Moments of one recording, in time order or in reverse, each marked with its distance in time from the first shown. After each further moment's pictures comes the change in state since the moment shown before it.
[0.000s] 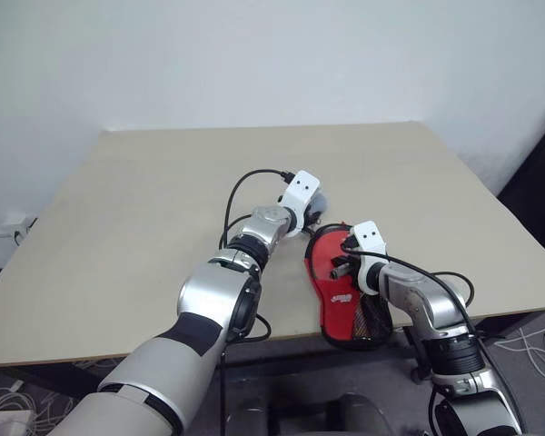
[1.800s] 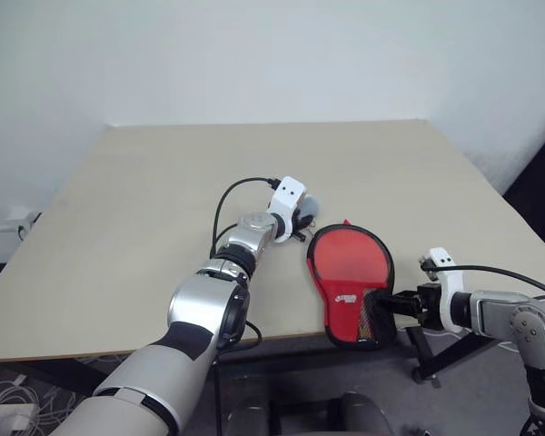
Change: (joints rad) left arm 0.082 0.045 0.020 -0.058 -0.036 -0.038 -0.090; right arm 0.239 -0.401 -0.292 -0.293 0.390 0.402 0.232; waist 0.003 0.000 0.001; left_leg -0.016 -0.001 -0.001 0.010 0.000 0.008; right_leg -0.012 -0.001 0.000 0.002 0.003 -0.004
